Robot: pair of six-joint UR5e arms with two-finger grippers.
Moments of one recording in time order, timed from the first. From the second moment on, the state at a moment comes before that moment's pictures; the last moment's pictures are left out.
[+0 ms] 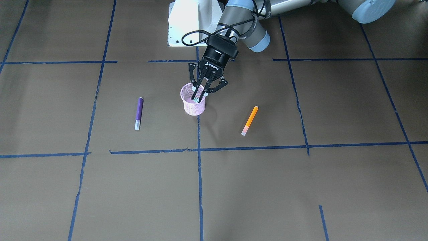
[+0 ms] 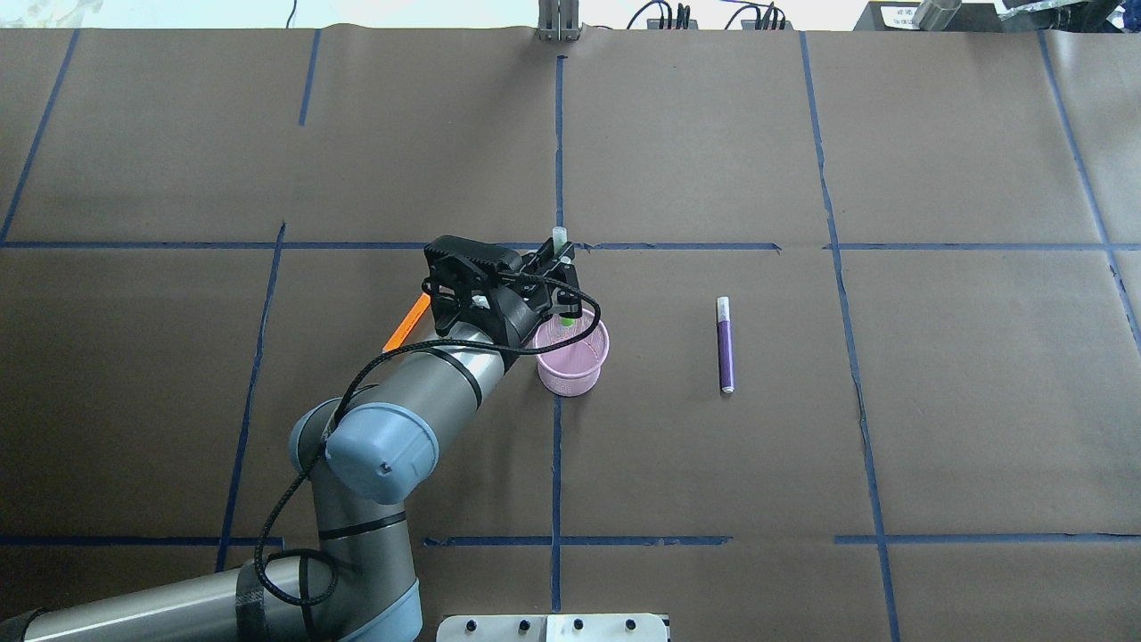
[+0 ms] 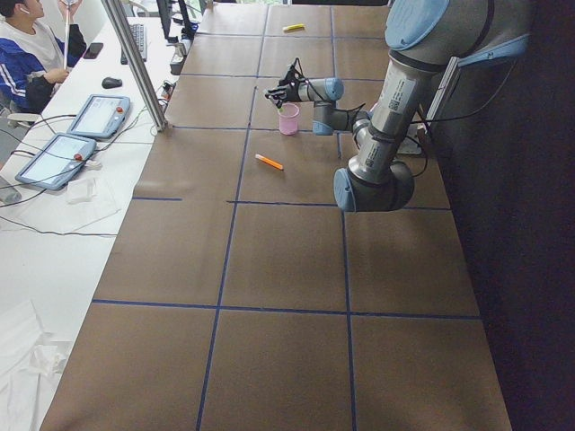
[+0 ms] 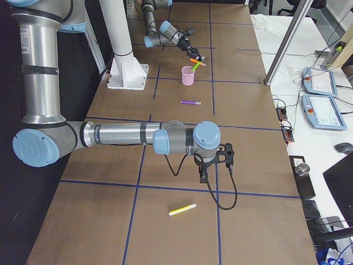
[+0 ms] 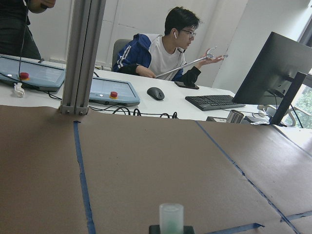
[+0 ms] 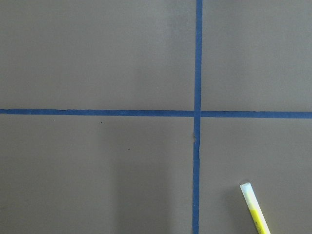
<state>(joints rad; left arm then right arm) -0.30 -2.20 -1.54 -2.59 -0.95 -0.96 1.59 -1.59 1.66 -1.55 2.45 0.05</state>
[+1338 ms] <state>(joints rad) -0.33 -2.20 -1.62 -2.58 -1.01 -0.95 1.58 -1.59 1.66 -1.55 2.45 0.05</state>
